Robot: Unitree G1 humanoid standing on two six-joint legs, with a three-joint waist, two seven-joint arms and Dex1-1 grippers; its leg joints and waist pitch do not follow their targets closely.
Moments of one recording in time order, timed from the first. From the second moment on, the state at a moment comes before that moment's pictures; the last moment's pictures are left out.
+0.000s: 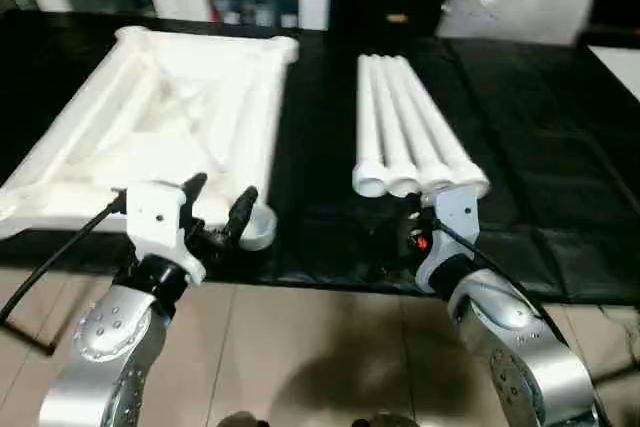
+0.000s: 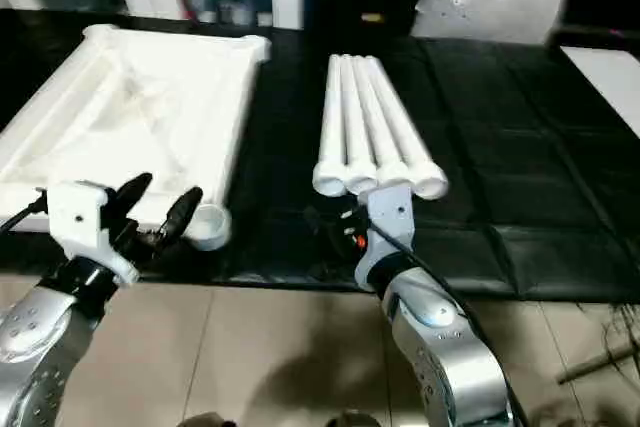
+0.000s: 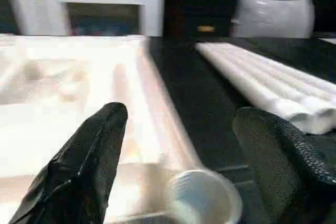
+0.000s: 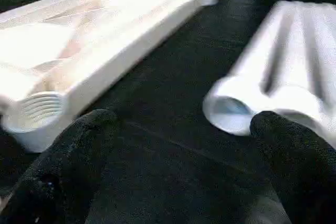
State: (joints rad) left arm 0.07 0.23 0.05 -0.49 -0.23 0.41 -0.23; right arm -0.04 -0.13 0.15 -0.41 0.20 0.59 0.22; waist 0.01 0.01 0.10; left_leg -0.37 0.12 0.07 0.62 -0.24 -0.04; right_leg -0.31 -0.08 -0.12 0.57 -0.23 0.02
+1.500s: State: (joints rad) left arm 0.12 0.41 0.03 -0.53 -0.26 0.53 -0.38; right arm -0.06 -0.20 0.15 -0.36 0.21 0.49 0.33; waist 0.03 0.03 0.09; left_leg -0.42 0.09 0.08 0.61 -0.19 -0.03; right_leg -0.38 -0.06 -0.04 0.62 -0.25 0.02
